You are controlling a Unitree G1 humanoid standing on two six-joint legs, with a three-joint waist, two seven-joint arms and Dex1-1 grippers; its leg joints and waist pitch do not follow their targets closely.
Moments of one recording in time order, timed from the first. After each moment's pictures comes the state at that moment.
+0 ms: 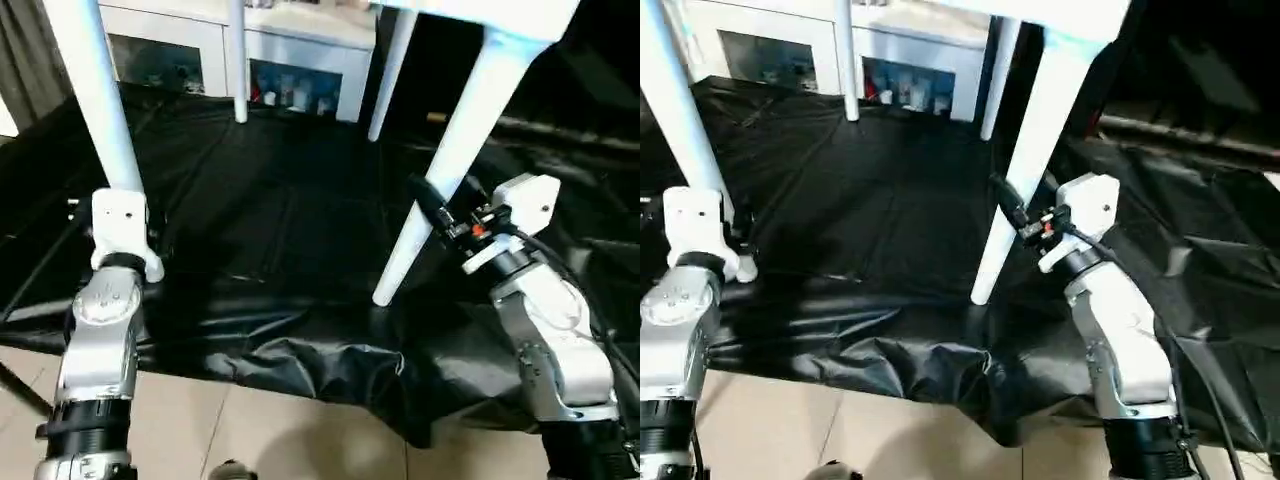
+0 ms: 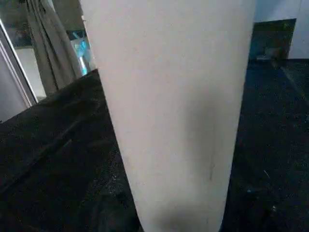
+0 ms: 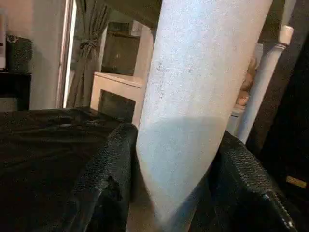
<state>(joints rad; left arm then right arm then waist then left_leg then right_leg) -0.32 0.28 0.22 0.18 0.06 0.18 -0.06 -0.27 -0.25 0.00 -0.07 0.29 0.03 0.40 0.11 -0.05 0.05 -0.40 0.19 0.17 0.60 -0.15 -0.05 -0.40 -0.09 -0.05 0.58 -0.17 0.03</state>
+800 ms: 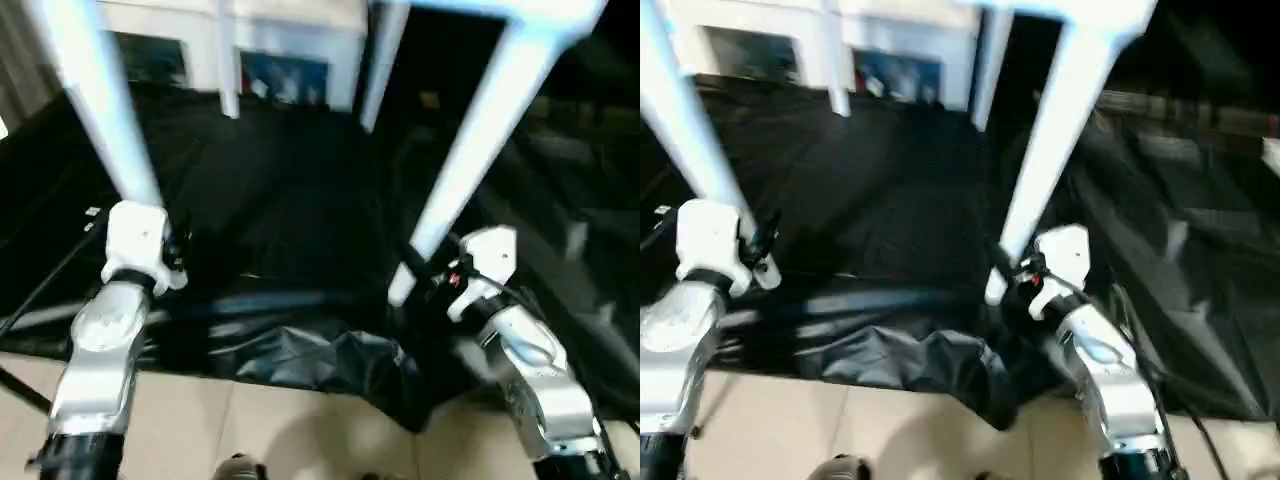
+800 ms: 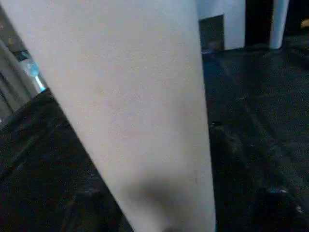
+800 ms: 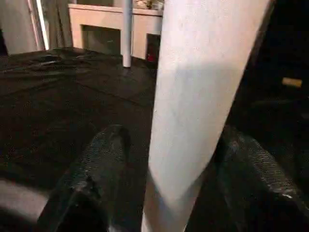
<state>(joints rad) -0.14 0.30 0.17 -0.05 0.01 0.16 -0.16 -0.10 -0.21 0.04 -0.04 0.25 0.07 0.37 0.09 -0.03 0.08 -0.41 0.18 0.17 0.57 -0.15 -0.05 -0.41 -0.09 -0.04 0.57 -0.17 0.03</state>
